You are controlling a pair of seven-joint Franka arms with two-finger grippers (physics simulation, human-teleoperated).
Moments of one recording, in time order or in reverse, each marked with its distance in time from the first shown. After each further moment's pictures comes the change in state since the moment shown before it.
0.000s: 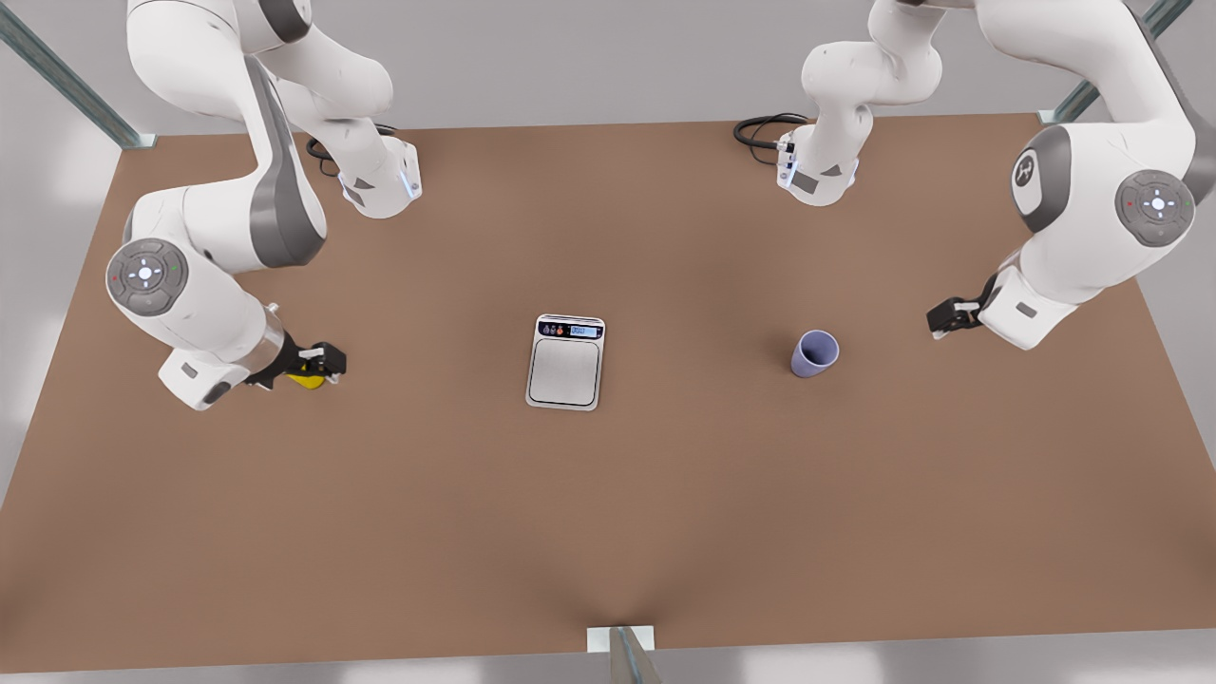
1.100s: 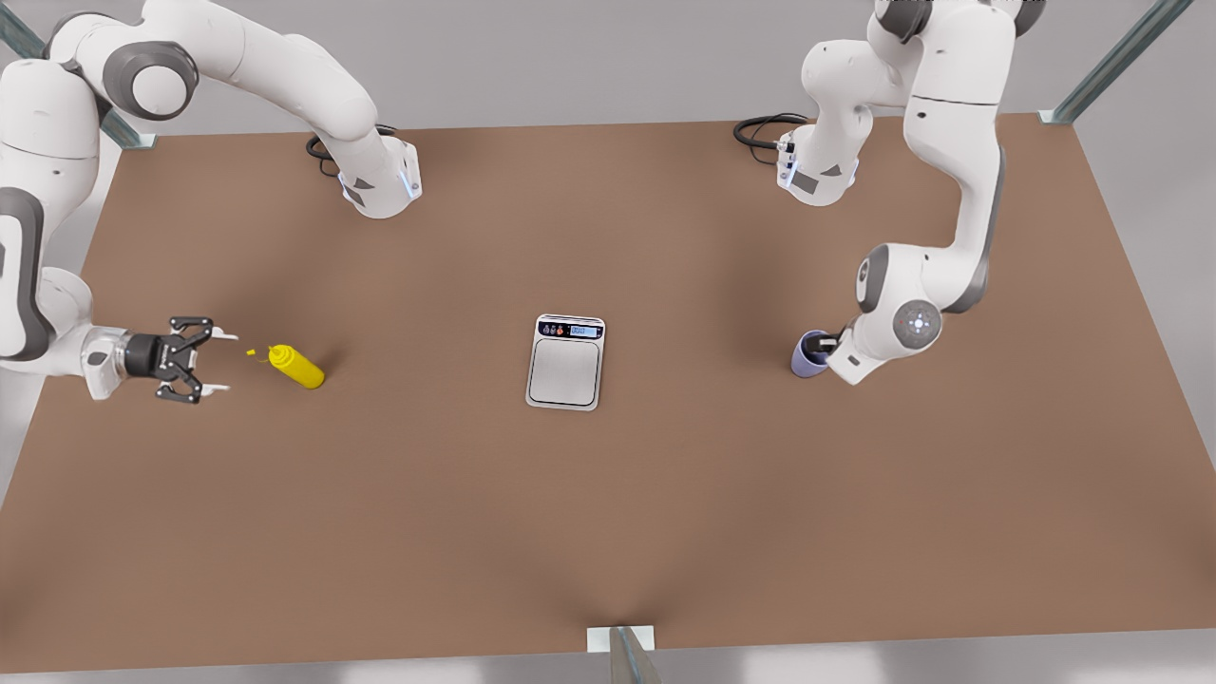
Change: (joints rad) left arm -0.077 0.141 -0.018 -0.660 -0.046 0.575 -0.051; right arm -0.837 0.346 0.000 -0.321 0.896 -0.221 -2.389
